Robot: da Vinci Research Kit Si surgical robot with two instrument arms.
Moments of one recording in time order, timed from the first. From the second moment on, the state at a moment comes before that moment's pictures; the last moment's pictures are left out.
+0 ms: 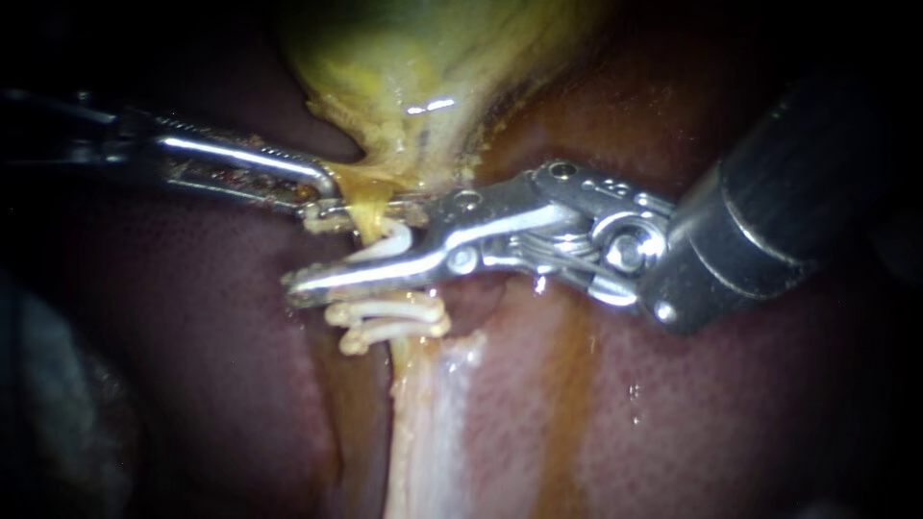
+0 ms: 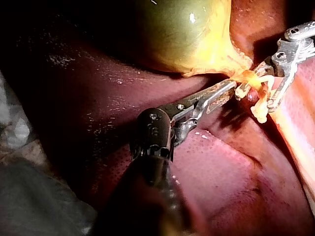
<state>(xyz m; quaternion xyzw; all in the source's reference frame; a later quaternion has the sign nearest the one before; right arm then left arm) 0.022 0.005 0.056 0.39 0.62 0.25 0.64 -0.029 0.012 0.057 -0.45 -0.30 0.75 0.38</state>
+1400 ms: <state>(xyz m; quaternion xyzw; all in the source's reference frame) 0.020 0.005 0.054 0.48 0.55 0.33 0.60 -0.029 0.011 0.058 -0.46 -0.30 0.75 0.38</state>
